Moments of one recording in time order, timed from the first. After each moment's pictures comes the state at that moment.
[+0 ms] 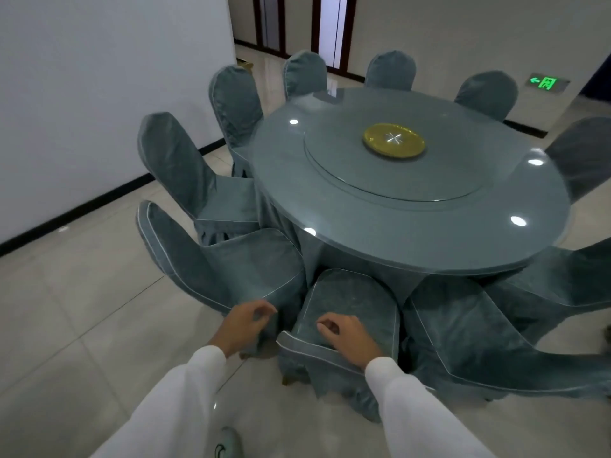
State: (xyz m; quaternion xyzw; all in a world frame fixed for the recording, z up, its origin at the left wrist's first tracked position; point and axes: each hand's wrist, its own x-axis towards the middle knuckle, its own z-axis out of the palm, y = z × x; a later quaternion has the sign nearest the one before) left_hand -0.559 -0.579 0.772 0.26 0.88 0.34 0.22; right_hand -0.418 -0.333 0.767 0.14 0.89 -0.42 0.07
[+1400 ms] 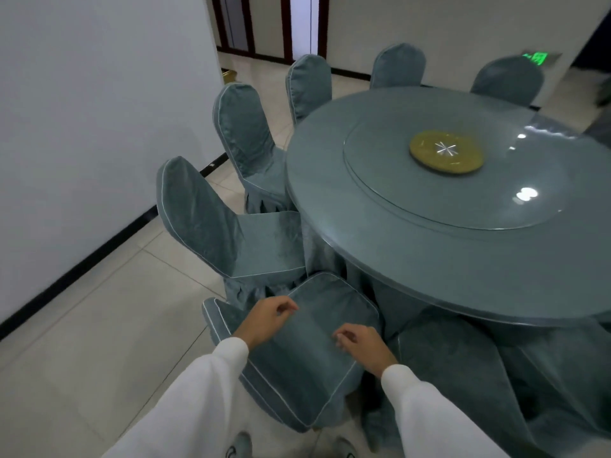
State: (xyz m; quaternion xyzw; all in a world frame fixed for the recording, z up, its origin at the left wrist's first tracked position) left_hand -1.013 -0.670 0.767 0.37 0.83 0.32 0.27; right_hand -0.818 -0.475 0.712 0.26 0.84 -0.46 0.06
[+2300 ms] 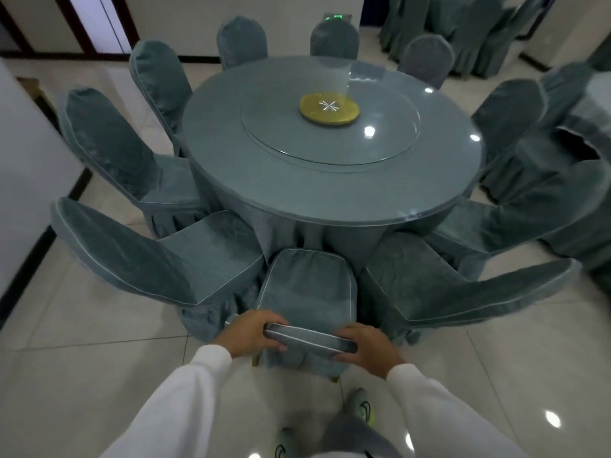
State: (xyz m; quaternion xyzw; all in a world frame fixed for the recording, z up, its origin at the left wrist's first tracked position) left_hand -1.156 -0.778 0.746 0.66 0.63 0.13 0.38; right_hand -0.840 -0.705 0.726 0.40 0.86 -0.32 -0.01
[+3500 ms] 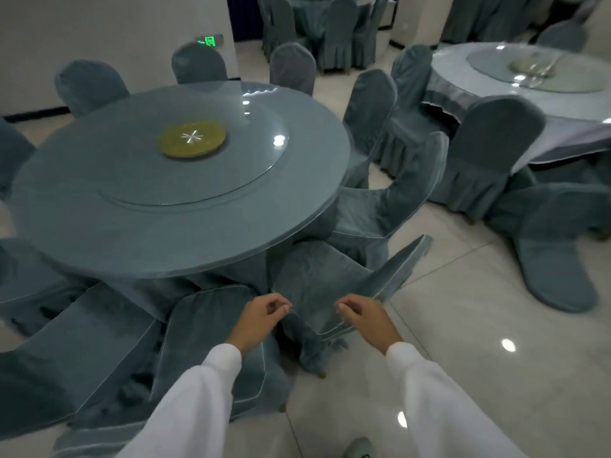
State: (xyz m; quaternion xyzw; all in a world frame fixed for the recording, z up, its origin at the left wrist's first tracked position) left_hand -0.832 -0.561 0.795 0.63 0.60 0.24 0.43; right_hand -0.554 -0.567 0.780 0.61 0.64 -0.39 -0.25
